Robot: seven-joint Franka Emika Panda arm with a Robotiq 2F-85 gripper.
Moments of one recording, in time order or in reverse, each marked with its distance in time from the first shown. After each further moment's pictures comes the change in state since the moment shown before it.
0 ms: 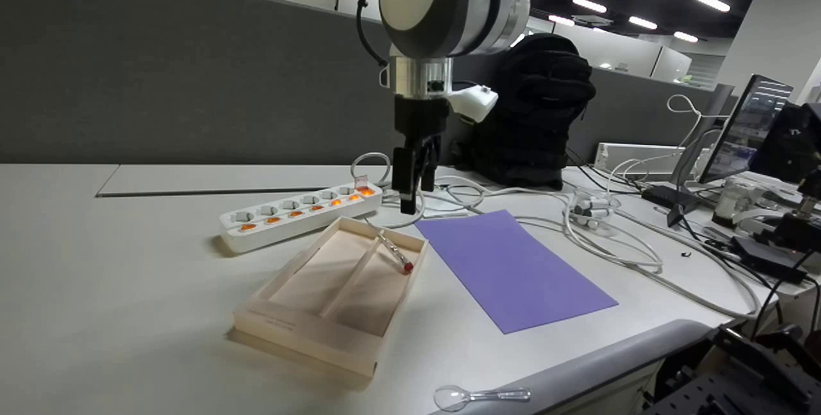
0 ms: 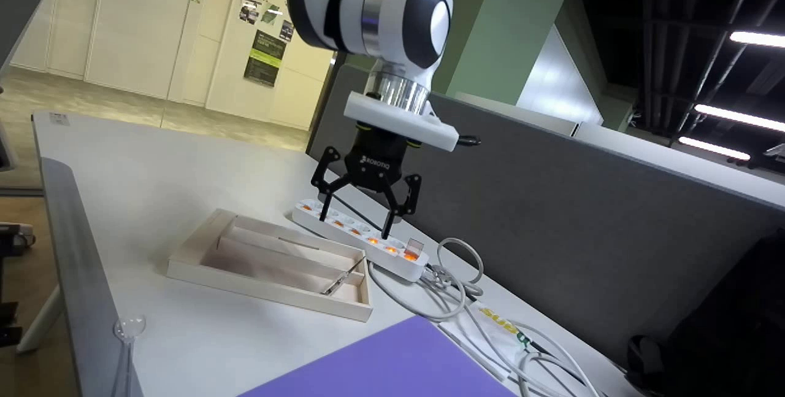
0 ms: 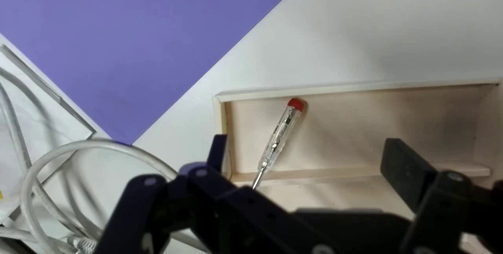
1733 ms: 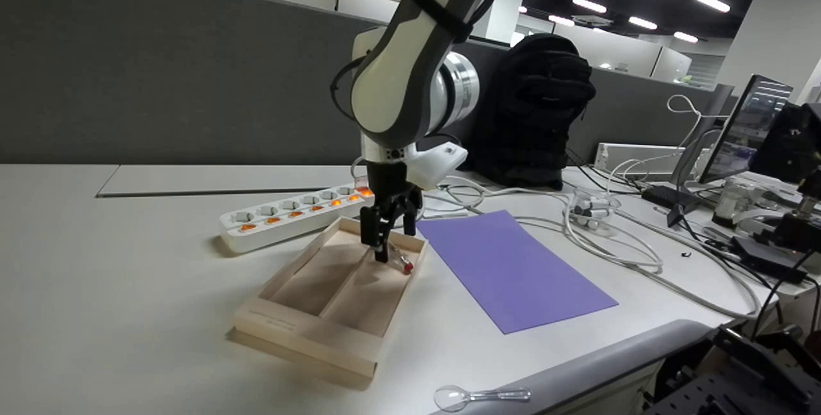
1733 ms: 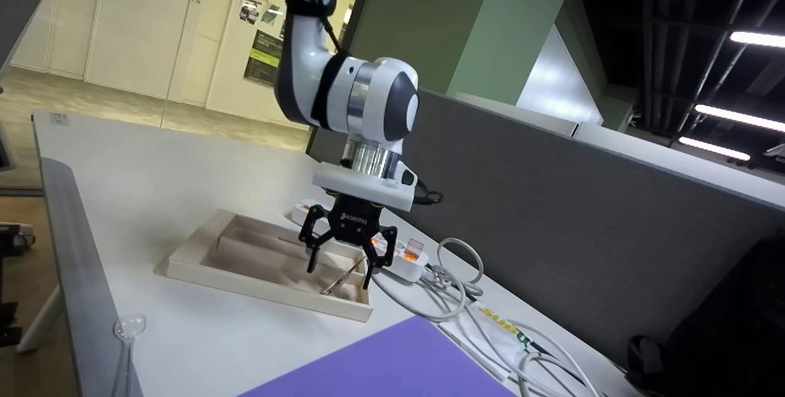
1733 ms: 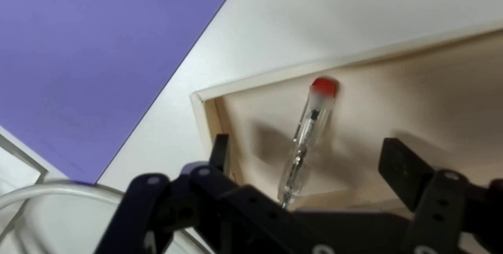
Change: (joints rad) arm 0.079 0.299 -0.057 0.160 -0.118 0.097 0.305
